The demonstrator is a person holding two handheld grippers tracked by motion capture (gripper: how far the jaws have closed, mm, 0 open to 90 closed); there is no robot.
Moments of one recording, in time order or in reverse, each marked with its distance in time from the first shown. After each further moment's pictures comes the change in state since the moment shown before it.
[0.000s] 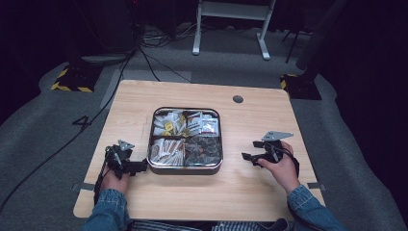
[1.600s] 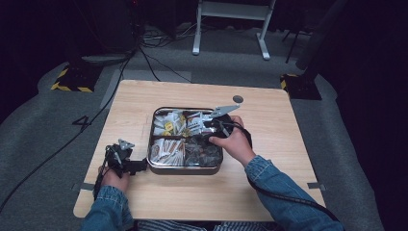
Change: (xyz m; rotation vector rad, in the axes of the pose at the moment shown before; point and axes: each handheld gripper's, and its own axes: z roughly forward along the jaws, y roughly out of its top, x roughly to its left) left arm 0.001 0.002 0.001 -0.001 -0.004 0.004; right arm 0.082 0.132 0.087 -0.004 0.181 -0.158
